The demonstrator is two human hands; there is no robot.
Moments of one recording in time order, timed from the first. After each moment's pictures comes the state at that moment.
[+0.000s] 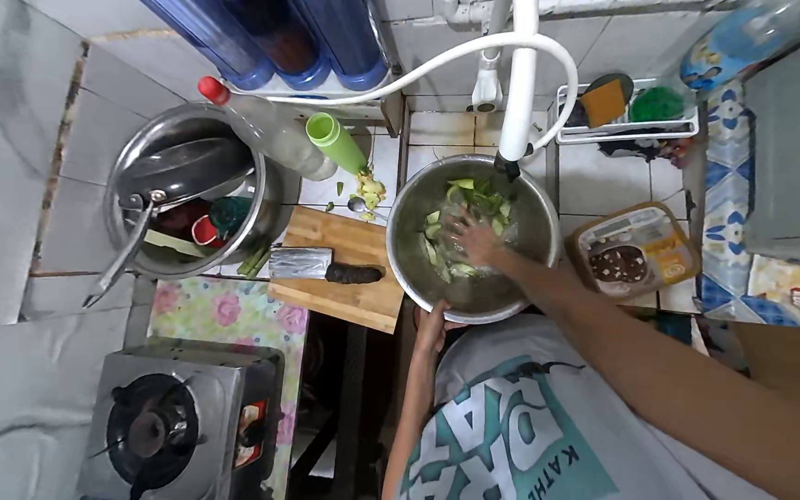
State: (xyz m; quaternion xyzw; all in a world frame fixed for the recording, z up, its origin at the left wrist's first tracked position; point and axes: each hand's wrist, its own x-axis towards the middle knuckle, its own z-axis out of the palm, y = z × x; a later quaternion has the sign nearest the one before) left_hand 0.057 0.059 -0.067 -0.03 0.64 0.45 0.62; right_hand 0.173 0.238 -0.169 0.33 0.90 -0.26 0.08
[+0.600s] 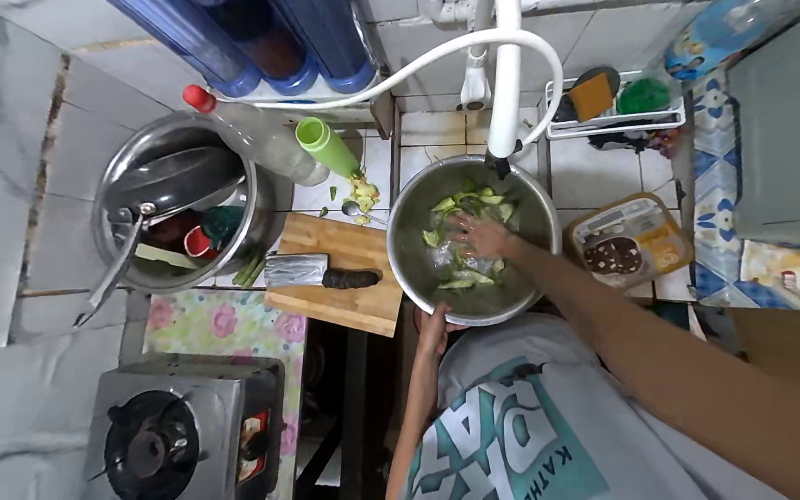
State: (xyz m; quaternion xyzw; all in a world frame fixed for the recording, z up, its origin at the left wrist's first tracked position) left_hand 0.061 0.057 -0.073 -0.03 0.64 0.45 0.62; right_hand 0.199 0.251 -0.167 0.28 0.92 -0.27 0.09
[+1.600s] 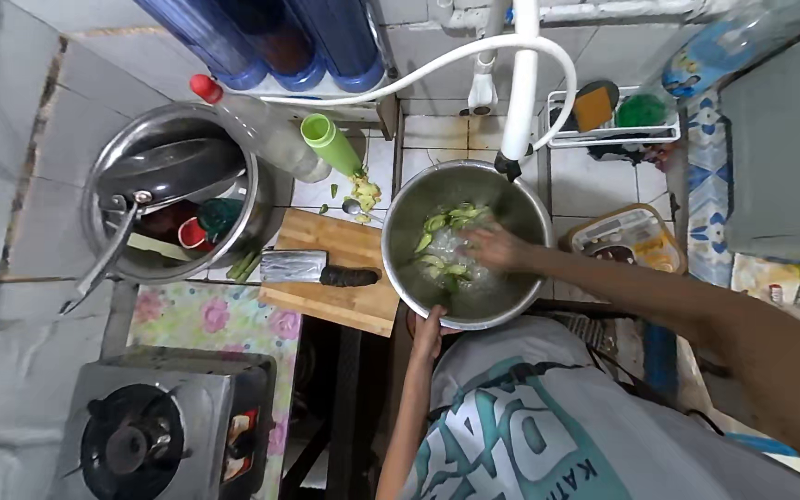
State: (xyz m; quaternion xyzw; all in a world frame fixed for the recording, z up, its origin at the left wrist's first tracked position) left_hand 0.053 0.049 -0.075 -0.03 0.64 0.46 0.62; right_hand 0.227 0.242 -0.116 0.19 0.95 -0.24 0.07
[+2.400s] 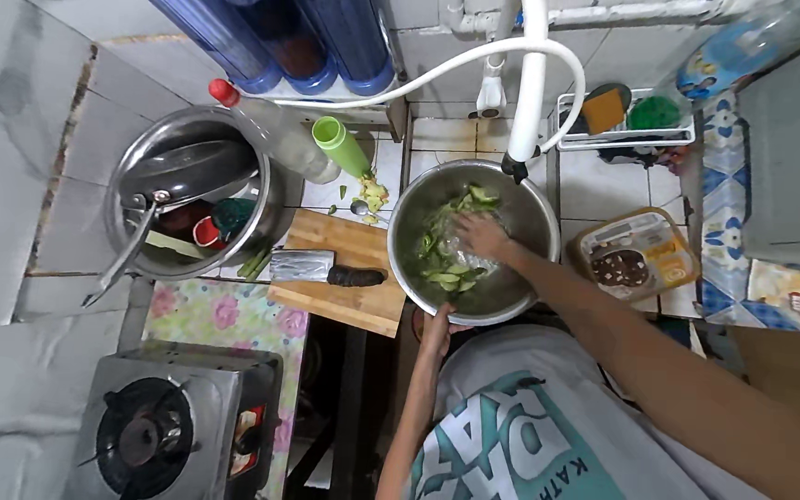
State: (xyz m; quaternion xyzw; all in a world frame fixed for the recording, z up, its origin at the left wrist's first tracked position) left_hand 0.060 0.059 -0.069 -0.04 0.62 0.47 0.62; right_hand 0.175 0.257 -0.172 0.32 0.91 -0.22 0.09
